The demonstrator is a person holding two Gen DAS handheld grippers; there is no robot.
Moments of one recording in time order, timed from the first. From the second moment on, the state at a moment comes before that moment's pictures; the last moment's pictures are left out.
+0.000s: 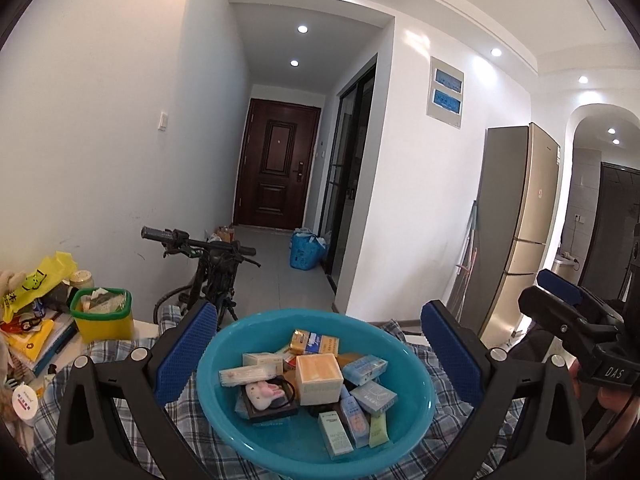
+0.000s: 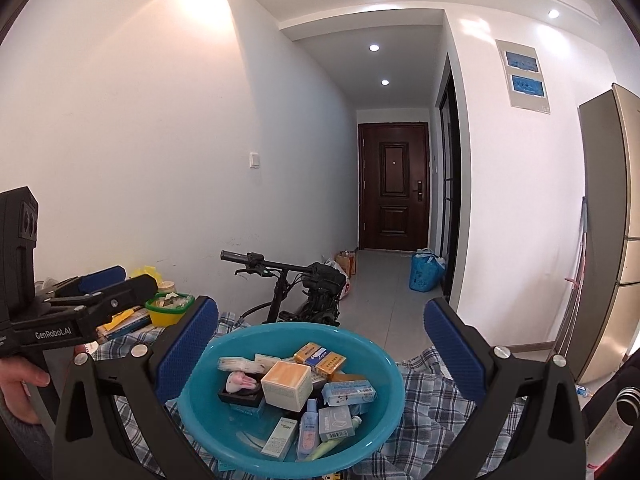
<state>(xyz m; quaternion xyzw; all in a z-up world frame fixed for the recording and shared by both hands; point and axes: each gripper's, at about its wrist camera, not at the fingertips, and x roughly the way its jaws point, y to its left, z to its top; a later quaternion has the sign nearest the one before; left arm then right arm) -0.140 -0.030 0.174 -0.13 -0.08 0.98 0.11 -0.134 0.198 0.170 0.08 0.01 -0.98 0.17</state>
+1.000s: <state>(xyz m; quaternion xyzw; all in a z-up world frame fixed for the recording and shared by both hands) -0.112 -0.013 0.025 -0.31 -0.01 0.95 0.10 -0.112 0.198 0.048 0.24 0.05 -0.95 0.19</state>
